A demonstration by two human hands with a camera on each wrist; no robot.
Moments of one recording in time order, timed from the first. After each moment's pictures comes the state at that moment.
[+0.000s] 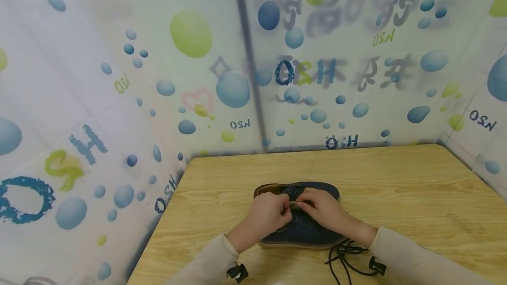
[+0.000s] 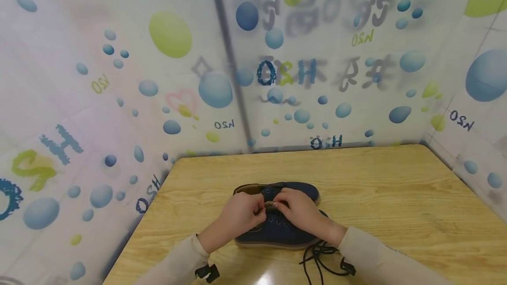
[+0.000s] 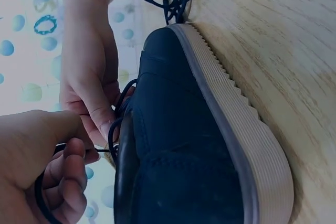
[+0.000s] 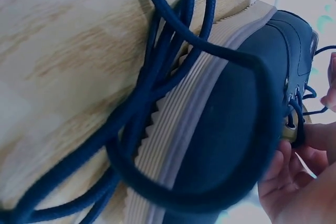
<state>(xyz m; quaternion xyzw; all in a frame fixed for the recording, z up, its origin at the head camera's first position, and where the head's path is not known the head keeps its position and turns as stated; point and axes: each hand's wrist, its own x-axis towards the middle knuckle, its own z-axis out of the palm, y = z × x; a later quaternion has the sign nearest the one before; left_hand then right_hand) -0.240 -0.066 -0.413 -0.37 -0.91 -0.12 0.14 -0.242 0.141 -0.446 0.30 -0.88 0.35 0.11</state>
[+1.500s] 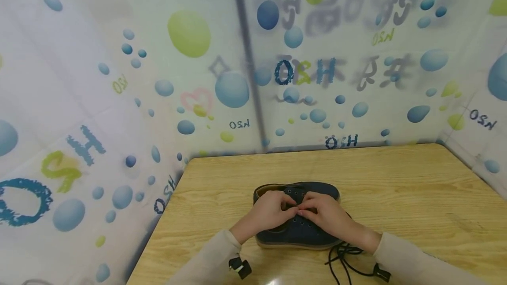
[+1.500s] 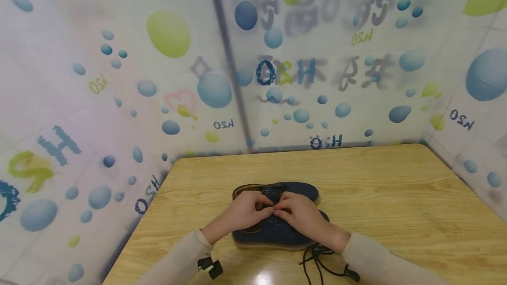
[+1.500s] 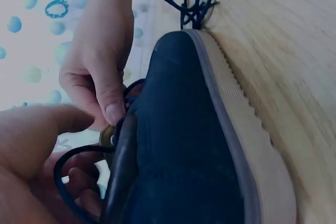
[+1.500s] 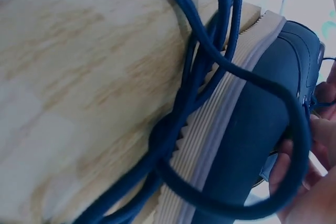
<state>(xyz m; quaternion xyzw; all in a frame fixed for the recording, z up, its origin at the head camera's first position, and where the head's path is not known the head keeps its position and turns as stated) -0.260 -0.060 -0.419 -0.34 -0.91 -0.24 -0.02 -0.236 0.145 -0.453 0.32 -0.87 0.36 0.13</state>
